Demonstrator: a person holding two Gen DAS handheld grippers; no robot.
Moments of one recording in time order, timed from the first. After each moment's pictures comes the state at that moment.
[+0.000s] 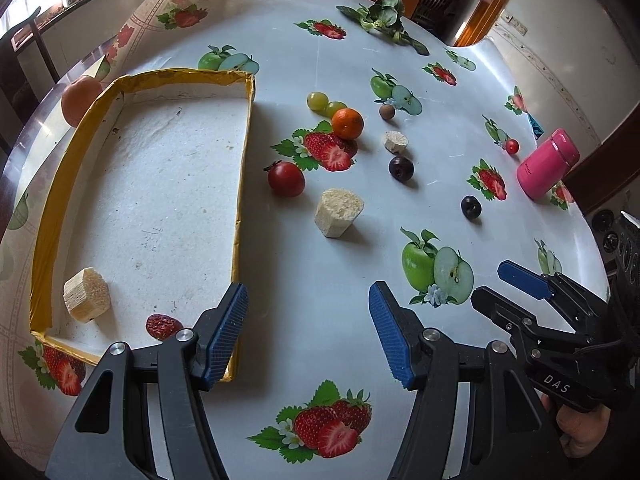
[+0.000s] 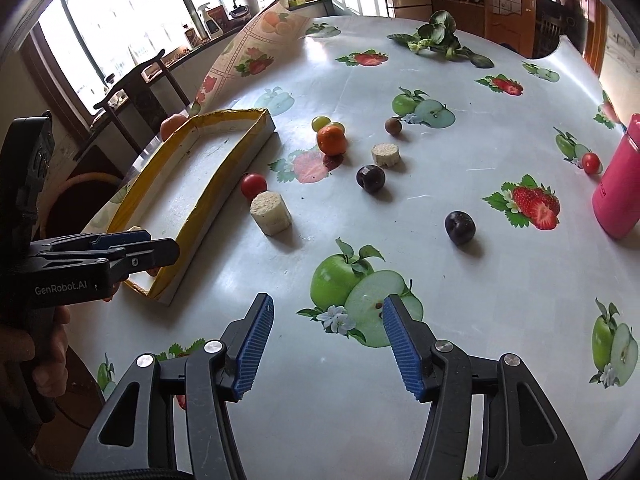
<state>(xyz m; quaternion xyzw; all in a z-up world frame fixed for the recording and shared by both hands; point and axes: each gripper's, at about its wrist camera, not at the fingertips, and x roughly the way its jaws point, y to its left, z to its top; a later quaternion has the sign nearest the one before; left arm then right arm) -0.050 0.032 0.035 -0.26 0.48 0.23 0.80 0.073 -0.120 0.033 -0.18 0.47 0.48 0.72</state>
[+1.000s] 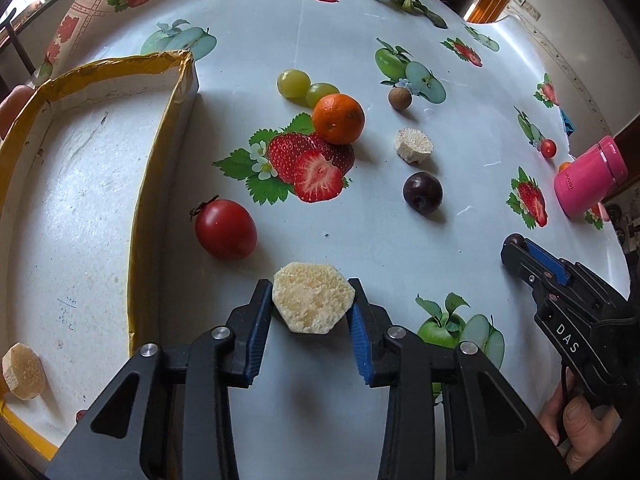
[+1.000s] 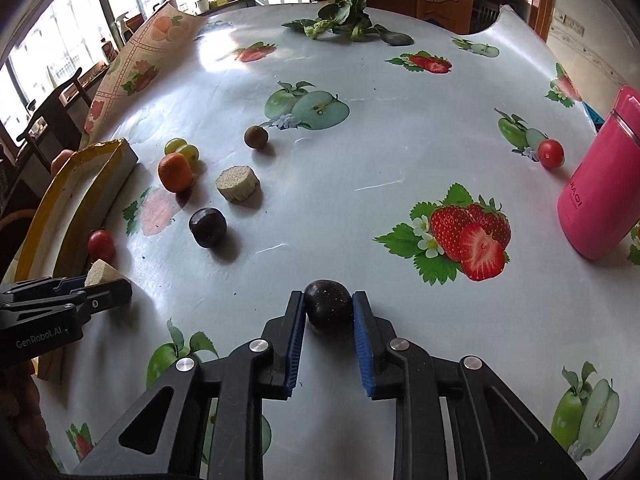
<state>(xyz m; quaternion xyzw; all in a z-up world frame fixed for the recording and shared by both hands) 0.028 0.055 -0.018 -0.27 0.51 0.23 0.78 0.165 -0.092 -0.013 -0.20 0.47 0.38 0.77</state>
